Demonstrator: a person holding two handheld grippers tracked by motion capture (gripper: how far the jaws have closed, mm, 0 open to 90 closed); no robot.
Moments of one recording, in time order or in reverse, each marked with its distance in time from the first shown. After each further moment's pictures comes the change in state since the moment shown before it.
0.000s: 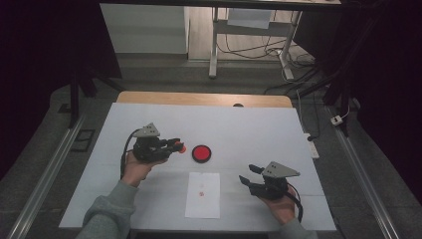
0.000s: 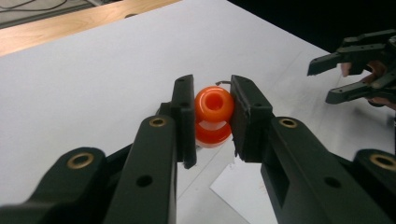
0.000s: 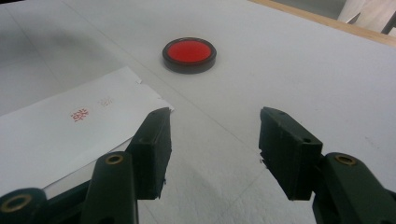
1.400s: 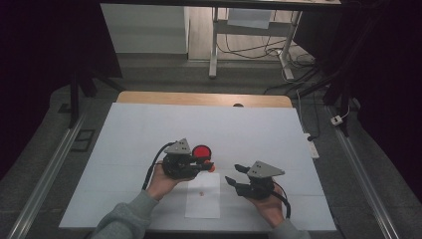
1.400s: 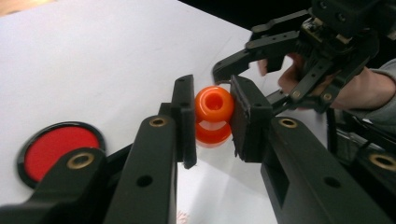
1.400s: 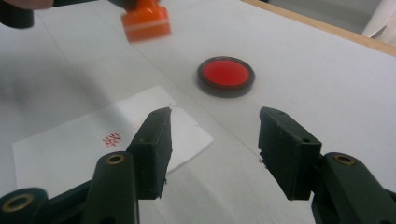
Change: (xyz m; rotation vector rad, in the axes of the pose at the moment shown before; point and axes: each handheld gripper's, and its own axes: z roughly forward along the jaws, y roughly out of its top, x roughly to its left) left arm -0.066 0.002 0.047 0.029 -0.198 0.105; right arm 0.025 0.016 0.022 -0.016 0.057 -0.038
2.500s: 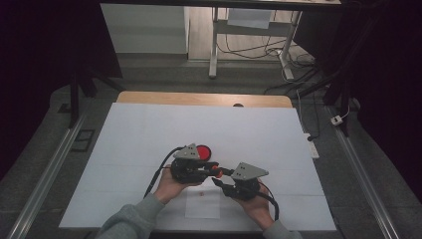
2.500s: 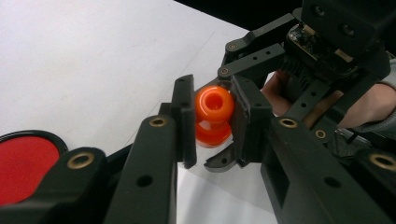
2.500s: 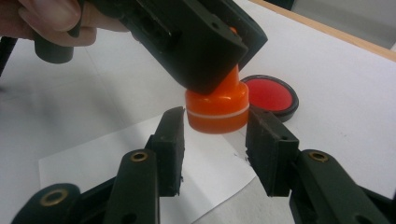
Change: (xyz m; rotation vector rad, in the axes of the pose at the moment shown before) left arm -0.012 -0.003 0.024 0.014 -0.059 0.014; right arm 0.027 0.014 0.027 -0.006 0.071 -0.062
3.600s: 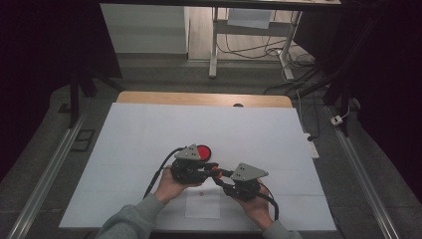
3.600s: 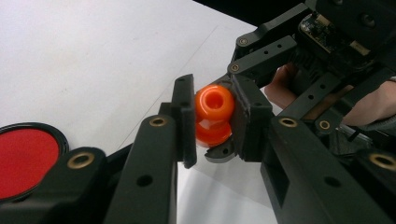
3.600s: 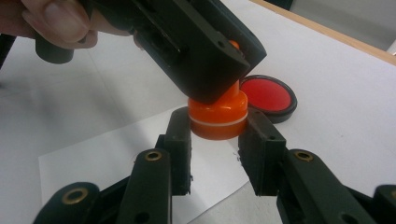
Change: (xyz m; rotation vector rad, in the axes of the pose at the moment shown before) left arm 0.000 -0.002 0.003 0.022 0.007 -0.007; right arm 0.002 0.002 -0.001 0.005 -0.003 -0.020
